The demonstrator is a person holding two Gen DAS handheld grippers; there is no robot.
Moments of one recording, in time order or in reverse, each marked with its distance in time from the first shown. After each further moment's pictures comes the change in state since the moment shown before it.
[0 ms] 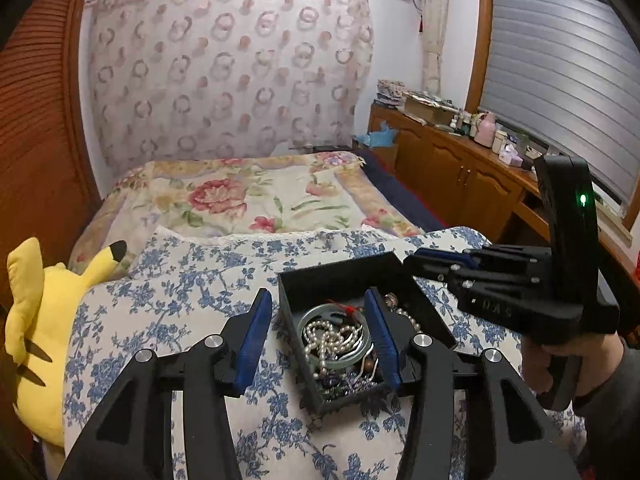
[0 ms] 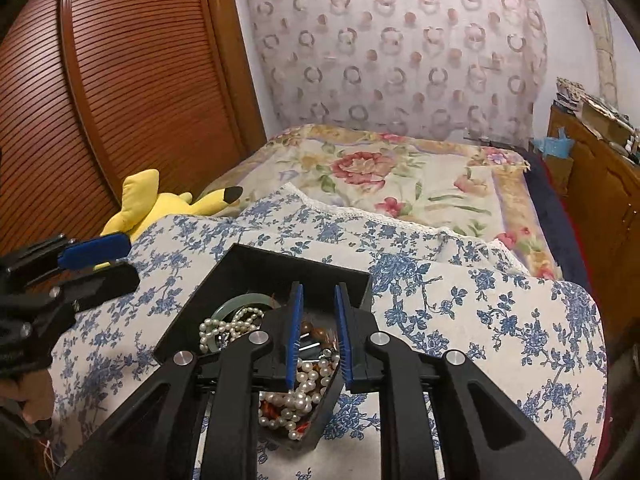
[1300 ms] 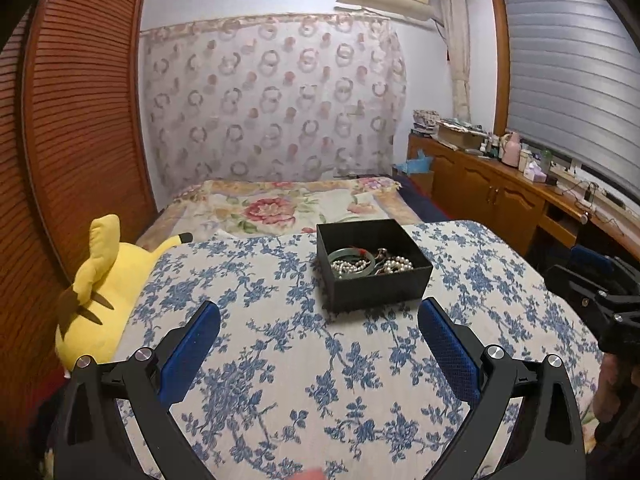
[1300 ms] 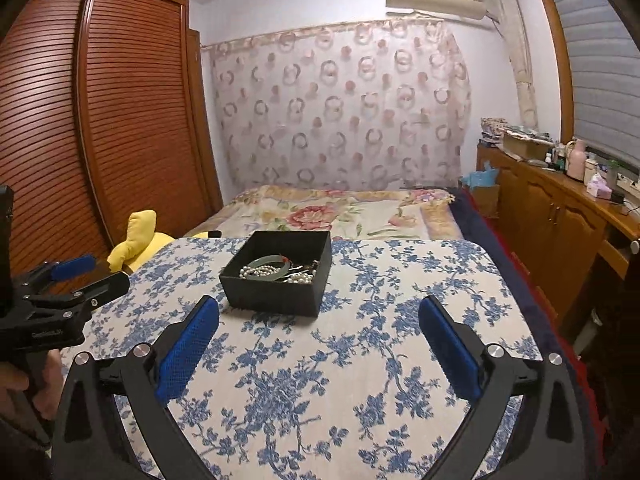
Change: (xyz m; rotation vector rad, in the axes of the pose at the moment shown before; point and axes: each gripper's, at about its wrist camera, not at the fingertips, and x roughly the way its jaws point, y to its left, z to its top) left arm -0.131 -0.035 -0.091 -0.019 -0.133 0.189; right arm -0.185 0.062 -0.128 0.066 -0.264 -0.230
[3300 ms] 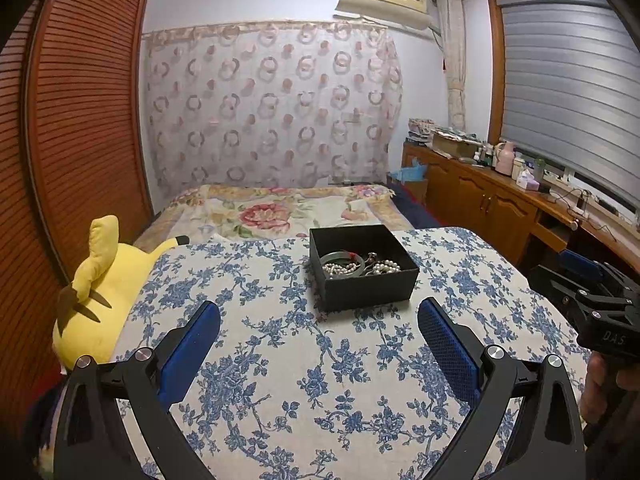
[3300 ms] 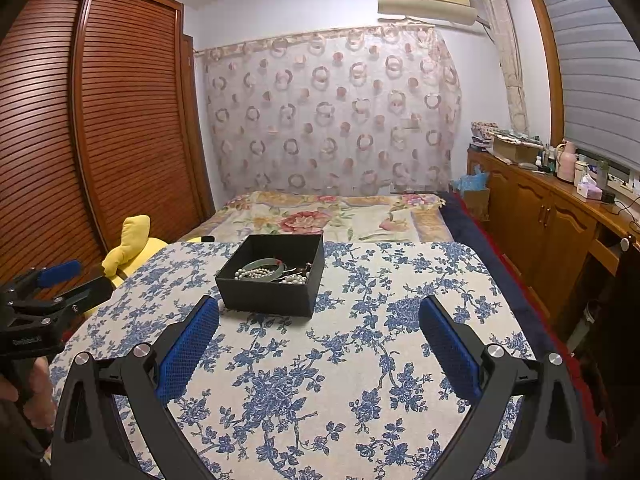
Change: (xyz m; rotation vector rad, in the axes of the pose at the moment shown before) left arm -0.016 -0.006 -0.002 -0.012 -0.022 -0.019; right arm -0.004 0.002 -0.002 0.009 -0.020 -0.019
